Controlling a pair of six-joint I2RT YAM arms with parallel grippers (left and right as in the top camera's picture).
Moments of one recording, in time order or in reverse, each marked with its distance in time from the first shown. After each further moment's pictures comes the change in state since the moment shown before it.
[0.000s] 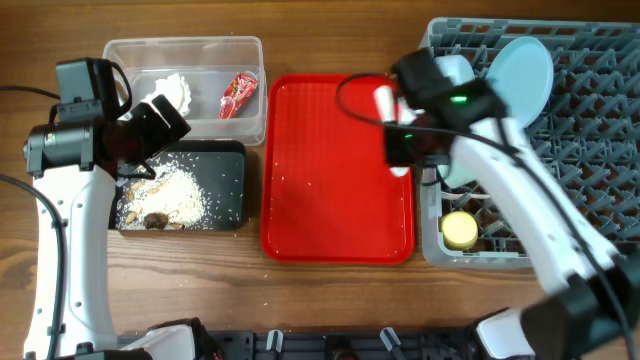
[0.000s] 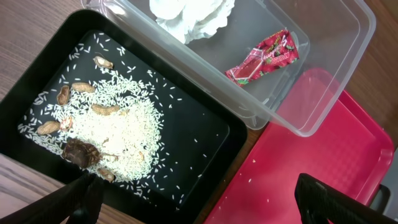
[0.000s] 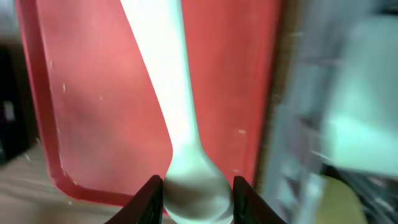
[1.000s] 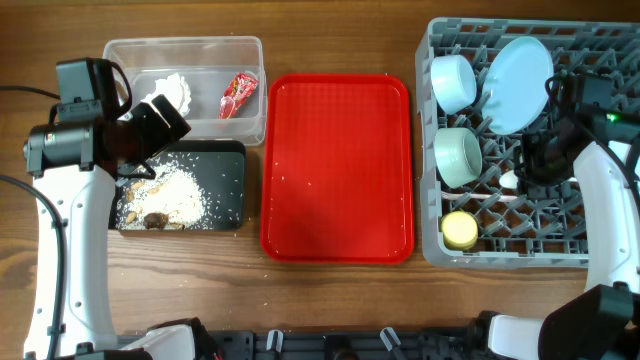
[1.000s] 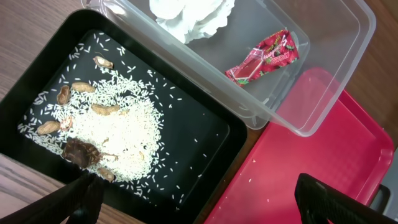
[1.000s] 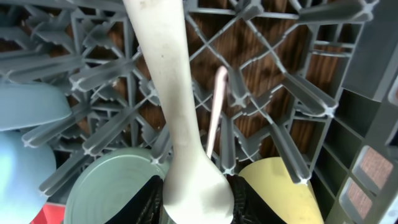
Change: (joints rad) left arm 0.000 0.000 0.000 0.000 0.000 0.000; right arm -0.619 -0.114 -0.236 0.028 0.051 0.867
